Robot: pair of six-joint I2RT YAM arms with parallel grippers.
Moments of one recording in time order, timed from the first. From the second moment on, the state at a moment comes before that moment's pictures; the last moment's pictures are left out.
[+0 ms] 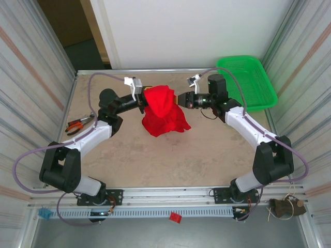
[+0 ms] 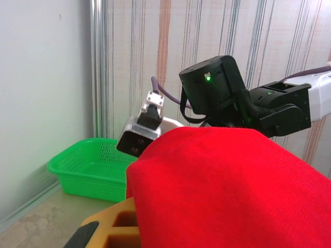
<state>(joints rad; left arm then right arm) -0.39 1.44 0.90 0.83 0.87 -0.26 0.36 1.49 1.15 -0.07 -0.89 0.61</state>
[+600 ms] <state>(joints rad) -0.45 1.28 0.77 0.59 0.76 -0.10 0.20 1.45 1.34 0.08 -0.80 0.80</state>
